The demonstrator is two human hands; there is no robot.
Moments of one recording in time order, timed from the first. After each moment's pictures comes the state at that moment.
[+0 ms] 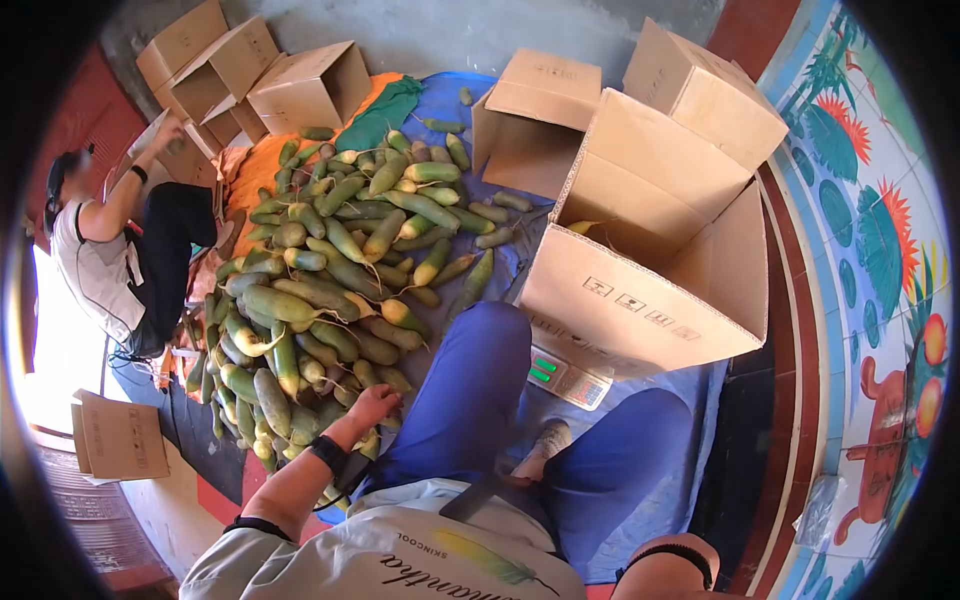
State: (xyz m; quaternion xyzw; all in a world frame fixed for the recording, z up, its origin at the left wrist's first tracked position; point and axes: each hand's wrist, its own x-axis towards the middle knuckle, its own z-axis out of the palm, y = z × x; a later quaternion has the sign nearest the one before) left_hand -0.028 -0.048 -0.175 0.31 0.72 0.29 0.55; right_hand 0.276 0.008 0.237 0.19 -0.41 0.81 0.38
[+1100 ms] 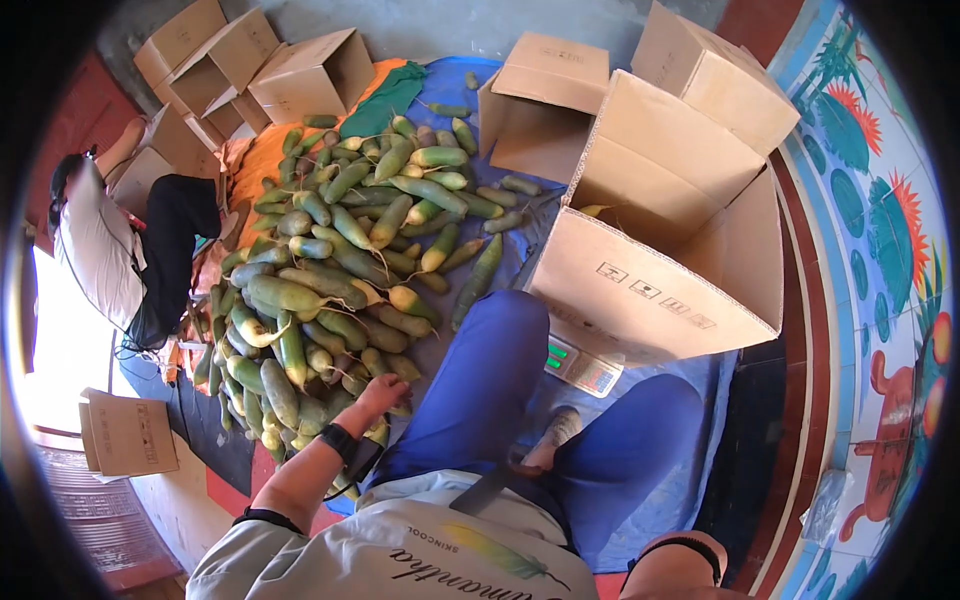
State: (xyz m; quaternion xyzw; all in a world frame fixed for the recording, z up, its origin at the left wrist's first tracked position) left_hand -0.029 -0.047 -0.182 0.26 0.72 0.29 0.58; right_hand 0.274 0.003 0.248 0.01 -0.46 0.81 0.37
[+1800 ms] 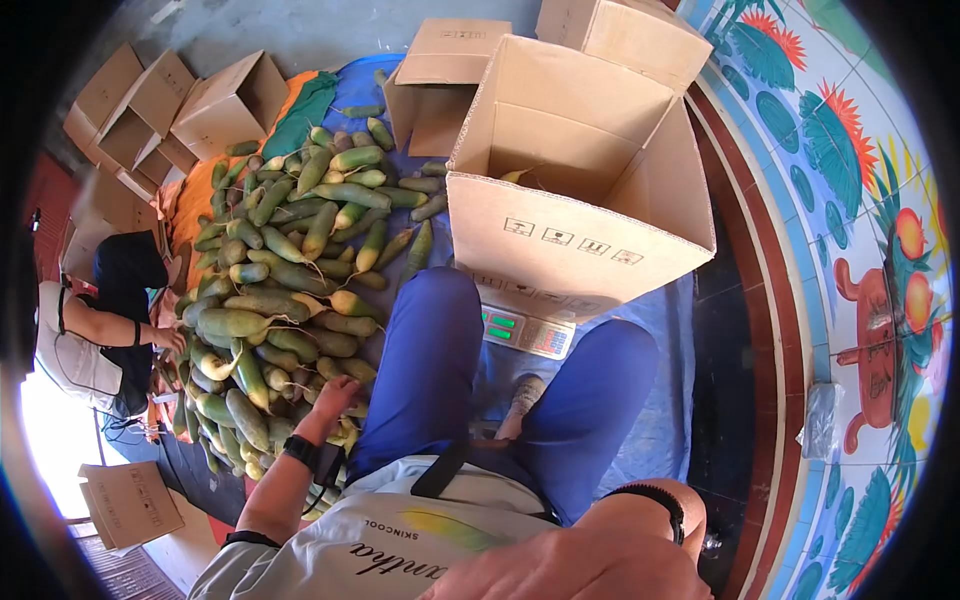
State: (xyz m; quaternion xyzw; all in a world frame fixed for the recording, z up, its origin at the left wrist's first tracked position) left_hand -0.036 -0.049 -0.187 0.26 0.72 0.28 0.58; right_hand 0.260 -0.011 0.238 0.08 -0.29 0.86 0.42
